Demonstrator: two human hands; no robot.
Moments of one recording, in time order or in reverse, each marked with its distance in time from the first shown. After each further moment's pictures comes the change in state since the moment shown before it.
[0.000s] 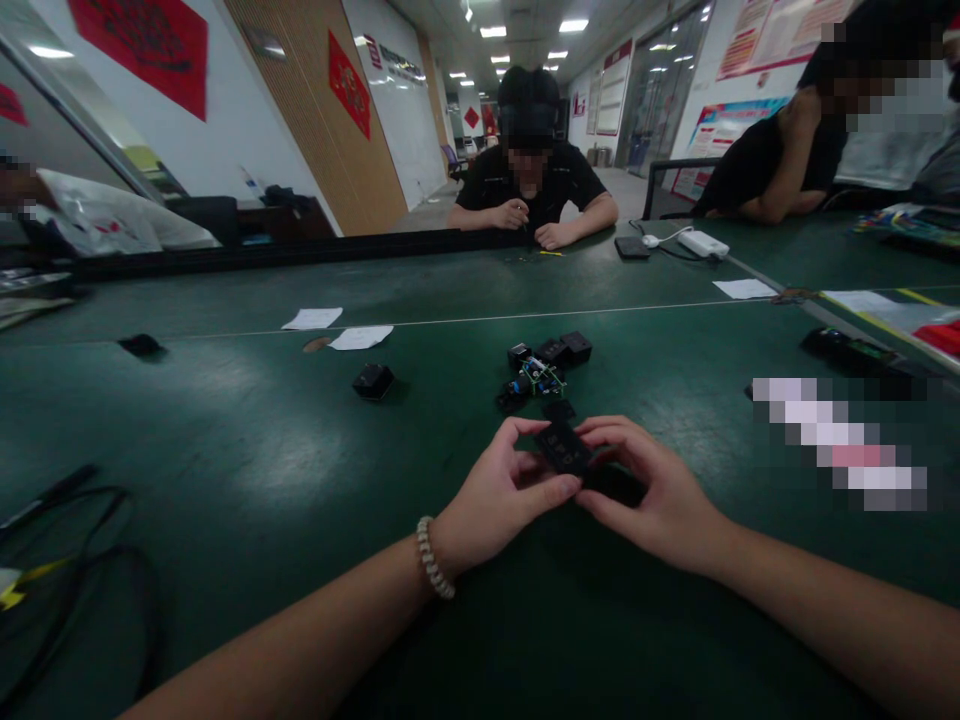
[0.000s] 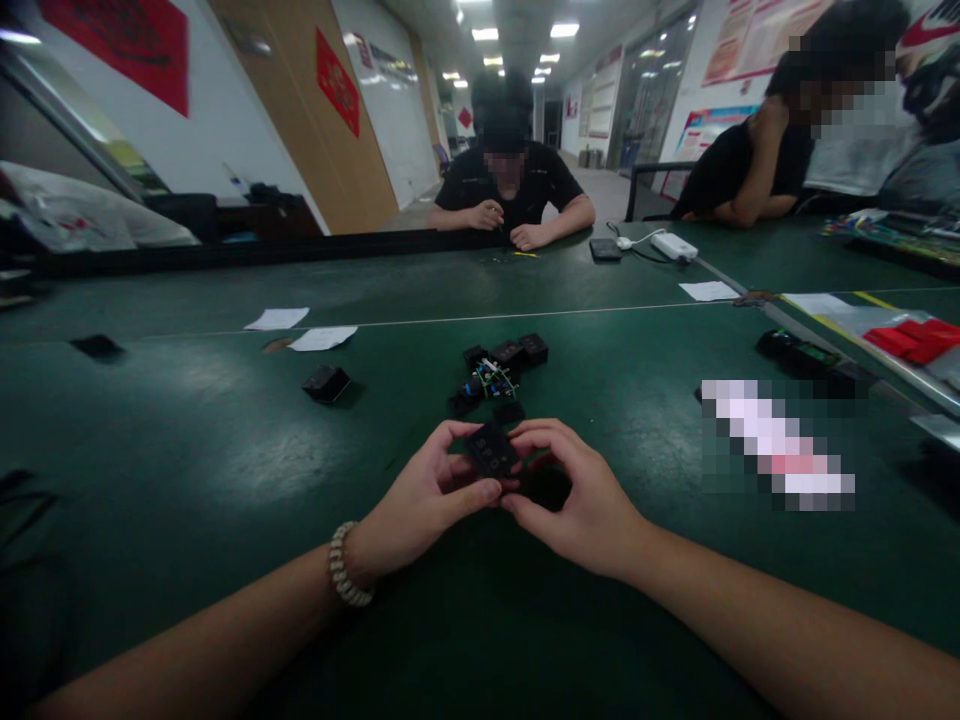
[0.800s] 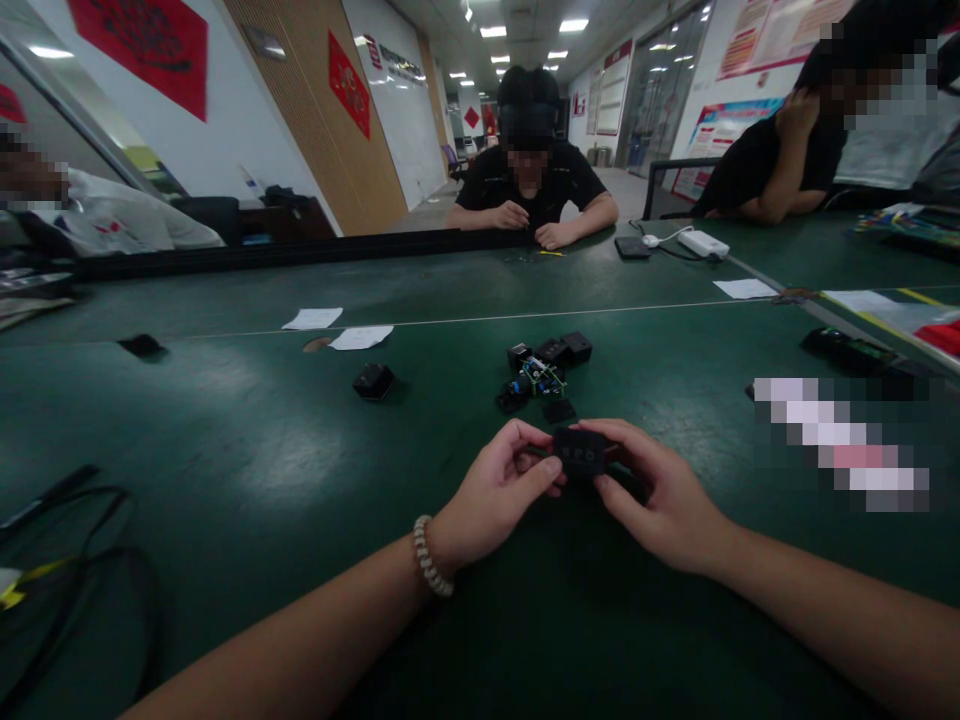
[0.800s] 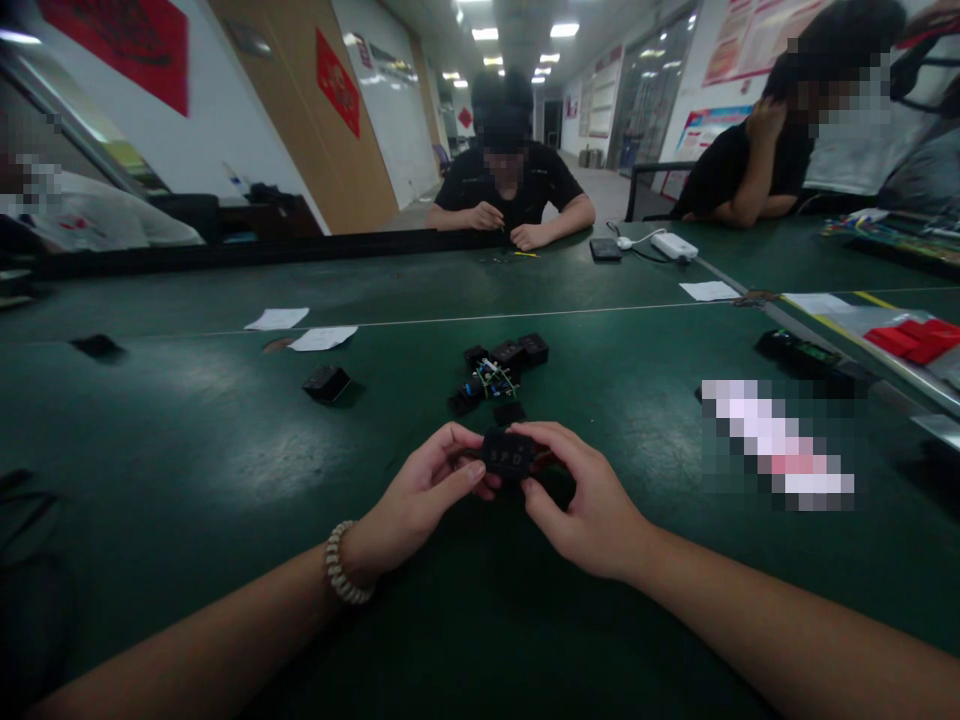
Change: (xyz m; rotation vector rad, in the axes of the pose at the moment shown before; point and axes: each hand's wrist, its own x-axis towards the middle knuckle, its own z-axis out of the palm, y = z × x) left_hand 0.000 0.001 -0.001 0.046 0.013 0.101; right_hand -0.003 0.000 -0.002 -0.016 0.022 -0.002
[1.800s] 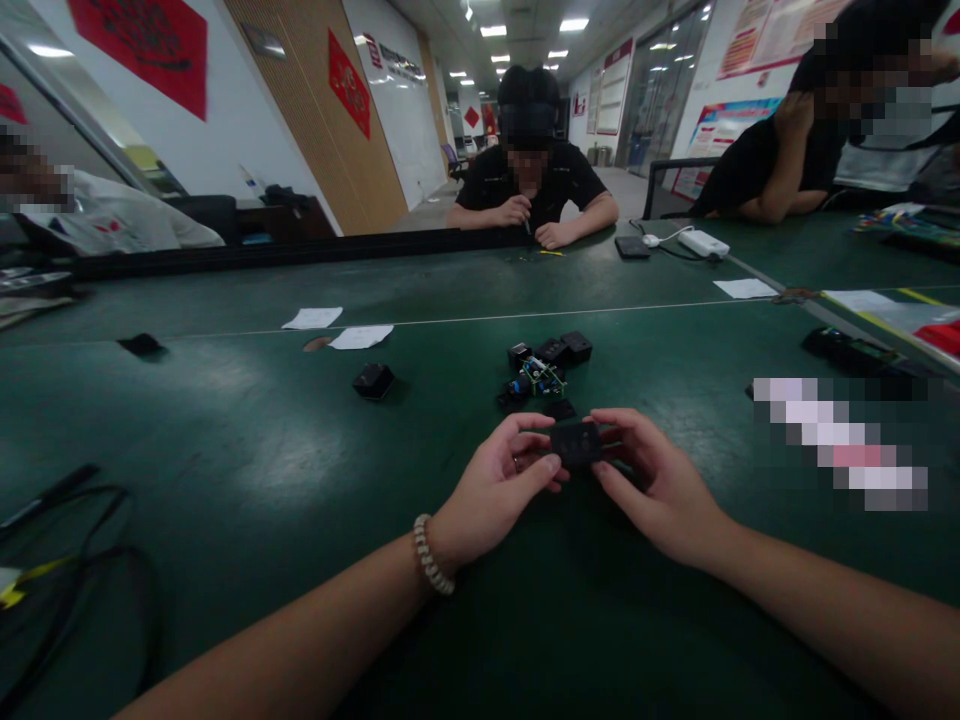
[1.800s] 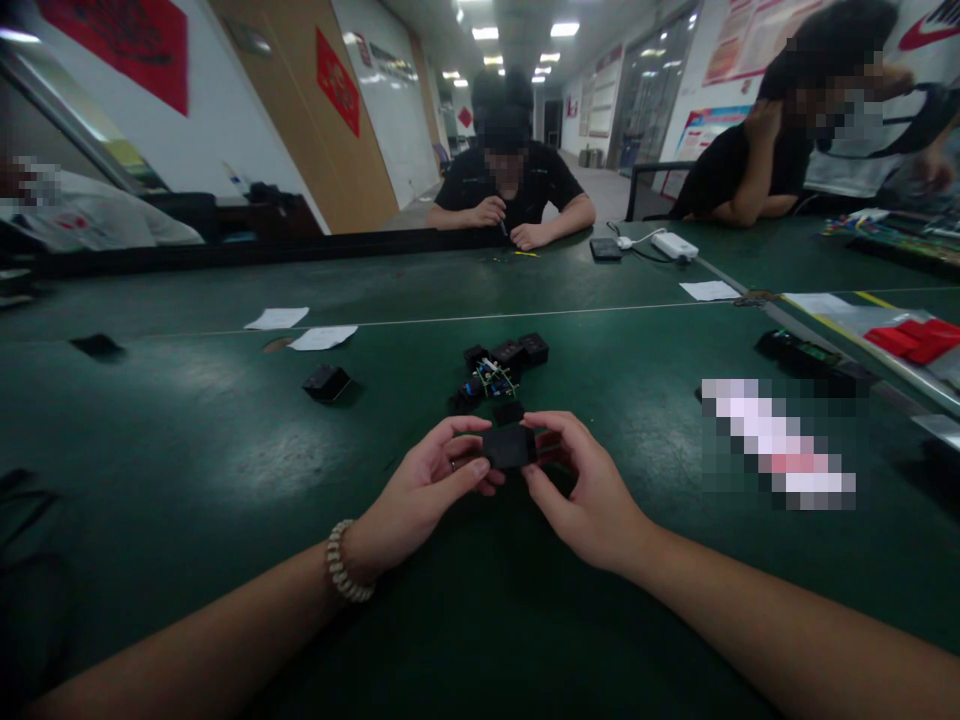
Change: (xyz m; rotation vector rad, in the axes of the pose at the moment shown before) left_hand 0.002 0.001 0.001 -0.014 0.023 -0.022; right_hand -0.001 0.008 0.005 0.100 0.071 0.108
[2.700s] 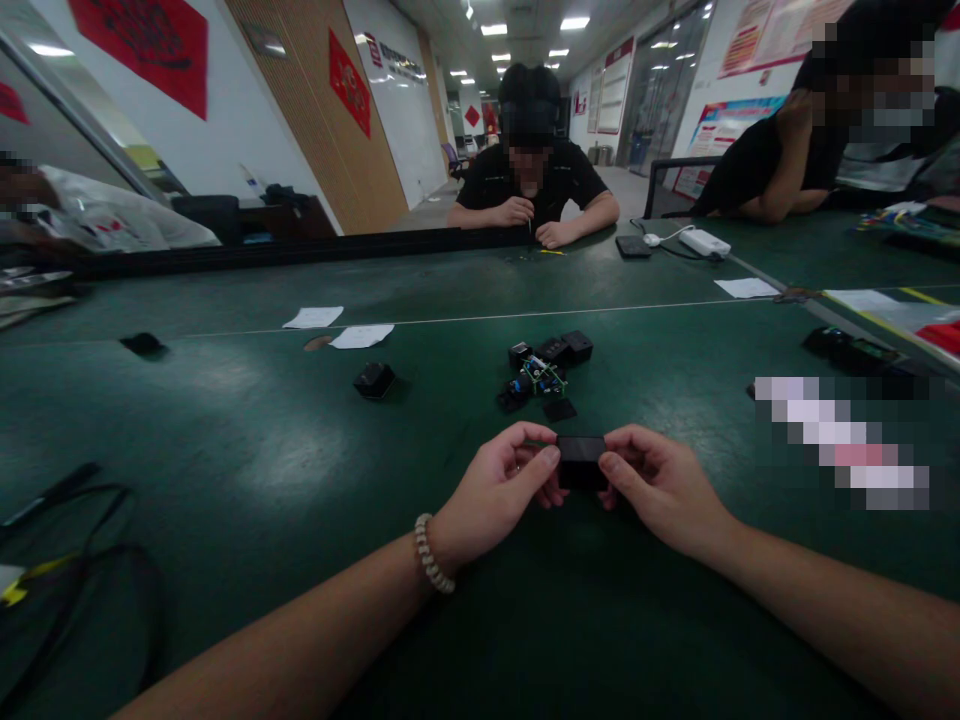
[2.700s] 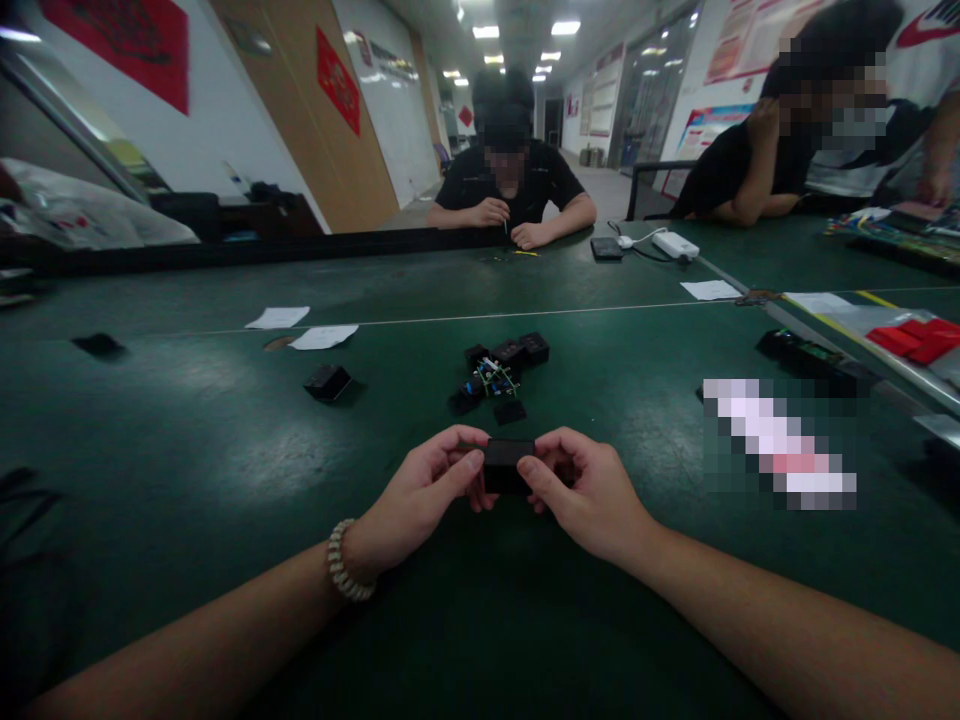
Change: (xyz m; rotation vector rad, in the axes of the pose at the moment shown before) left_hand 0.001 0.000 -0.001 0.090 -0.020 -0.005; right_hand 0.003 -0.007 -0.003 0.159 -0.049 0.314
